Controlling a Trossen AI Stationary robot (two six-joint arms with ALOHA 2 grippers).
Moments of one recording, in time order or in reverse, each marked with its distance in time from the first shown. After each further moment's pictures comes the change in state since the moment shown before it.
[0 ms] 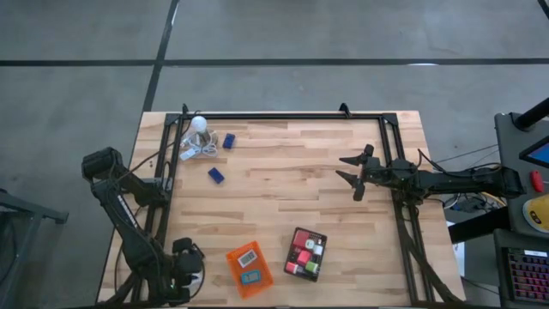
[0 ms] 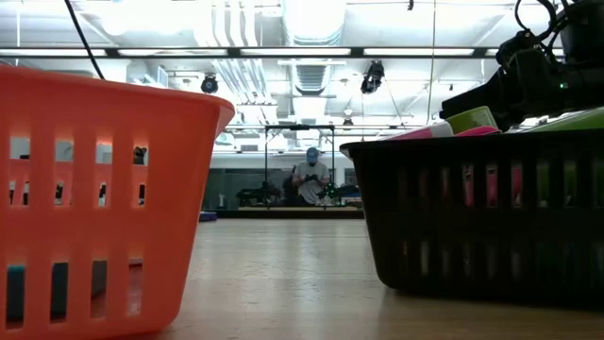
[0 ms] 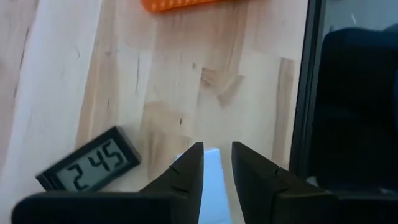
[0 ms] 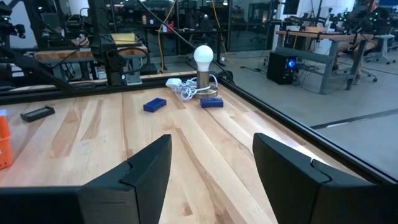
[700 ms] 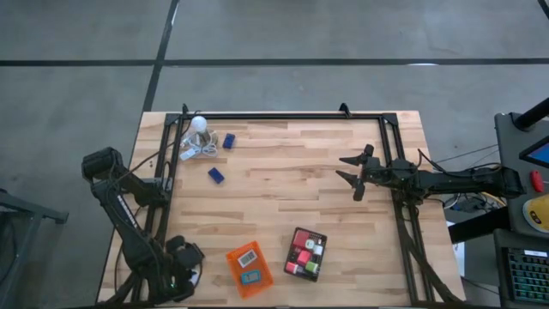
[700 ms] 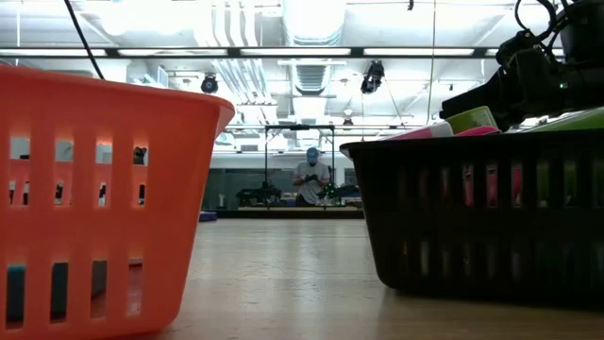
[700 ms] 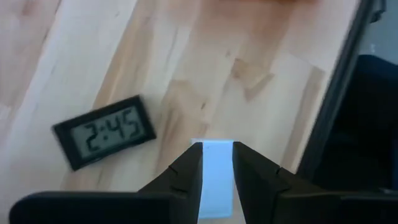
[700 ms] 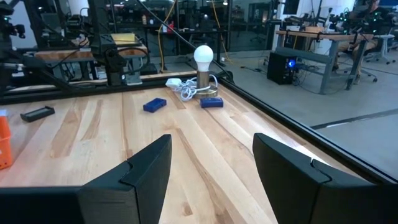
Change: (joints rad) left arm -0.004 0.001 -0.001 -0.065 0.019 -0.234; right arm 0.000 0.000 0.000 0.000 0.000 -0.001
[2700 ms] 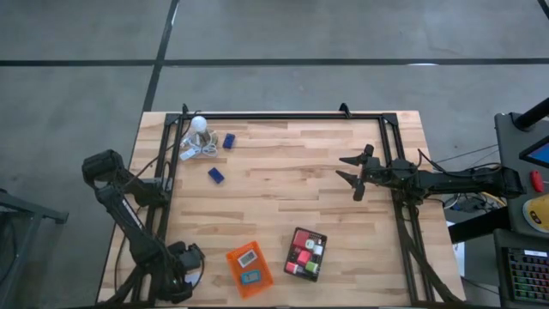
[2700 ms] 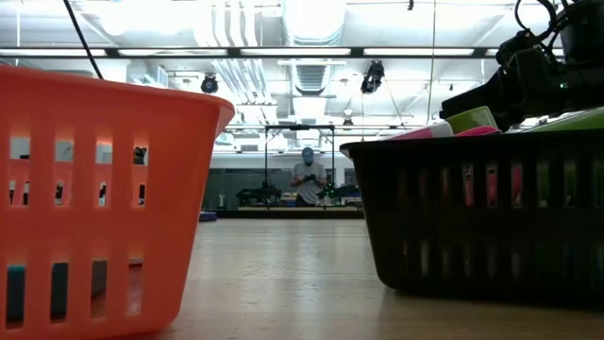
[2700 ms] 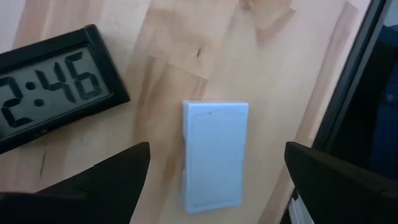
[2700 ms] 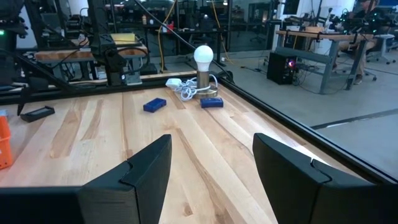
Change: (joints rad) left arm -0.014 0.028 -0.180 0.301 0.155 -0.011; right arm 0.000 0.000 0.000 0.000 0.000 0.000
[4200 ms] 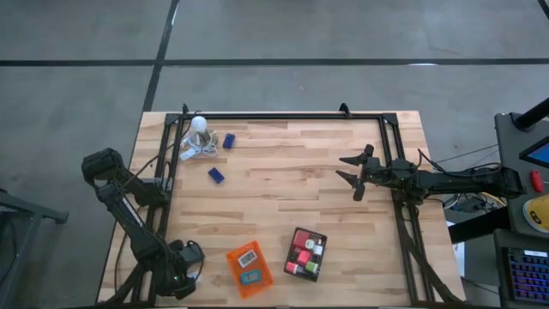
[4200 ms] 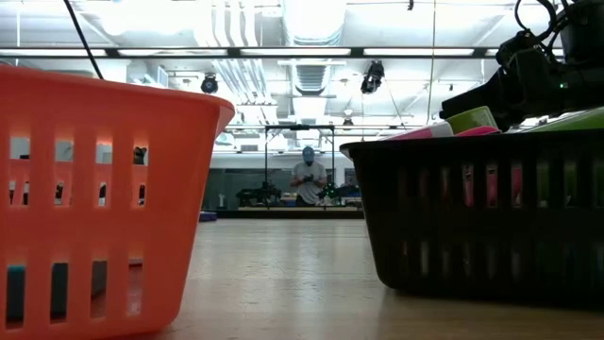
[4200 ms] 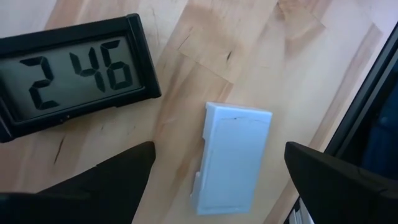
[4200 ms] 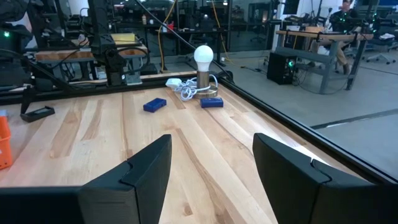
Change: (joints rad) left arm 0.002 -0.002 -0.047 -0.006 0.030 -0.136; right arm 0.000 0.000 0.000 0.000 0.000 0.000
